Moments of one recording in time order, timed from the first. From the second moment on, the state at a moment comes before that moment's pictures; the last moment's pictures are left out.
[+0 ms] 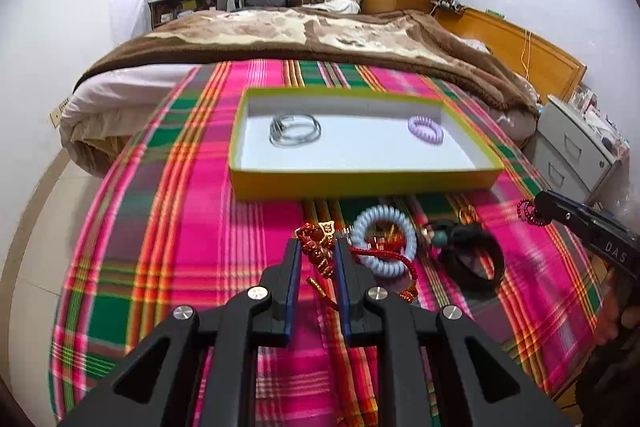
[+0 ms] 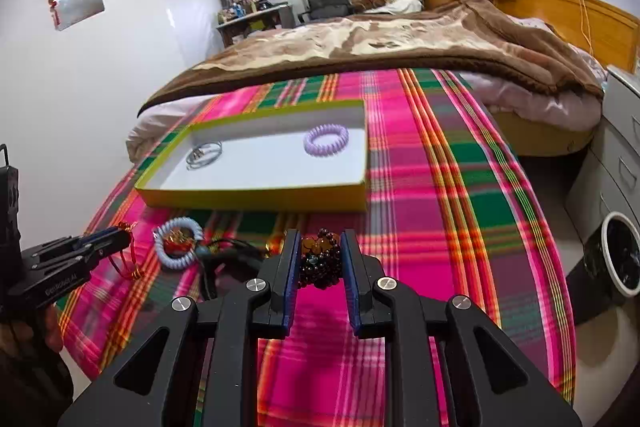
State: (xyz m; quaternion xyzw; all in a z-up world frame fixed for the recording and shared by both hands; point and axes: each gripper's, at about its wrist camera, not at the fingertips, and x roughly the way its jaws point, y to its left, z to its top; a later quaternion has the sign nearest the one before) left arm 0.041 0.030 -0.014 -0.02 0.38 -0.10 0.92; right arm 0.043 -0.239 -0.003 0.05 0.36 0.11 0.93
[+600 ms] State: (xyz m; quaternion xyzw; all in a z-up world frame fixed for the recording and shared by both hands) left arm 0.102 0.035 0.011 -0.03 0.36 -0.10 0.93; right arm 0.109 -0.207 0.026 0.02 0.33 0.14 0.93
